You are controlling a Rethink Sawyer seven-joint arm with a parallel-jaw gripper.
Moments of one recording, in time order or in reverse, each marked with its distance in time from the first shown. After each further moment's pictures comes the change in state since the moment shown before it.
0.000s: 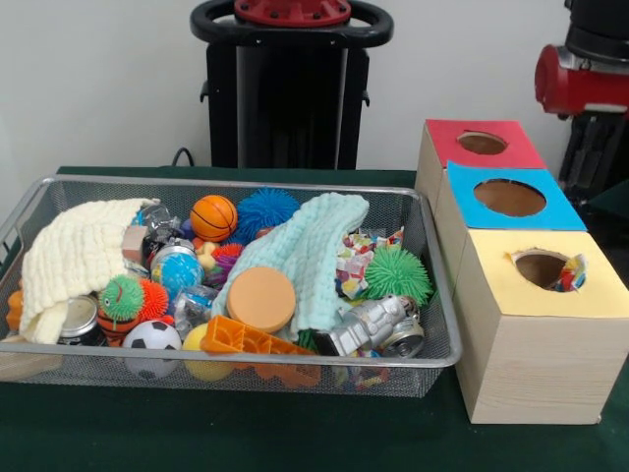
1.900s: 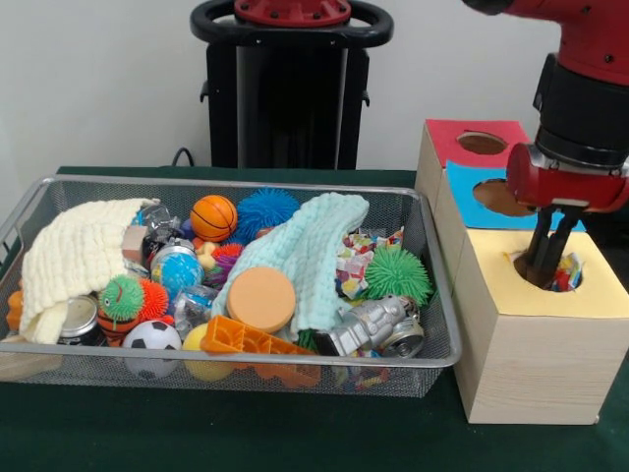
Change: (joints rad) arm 0.032 0.163 -0.027 -0.025 -0.058 -0.178 0.000
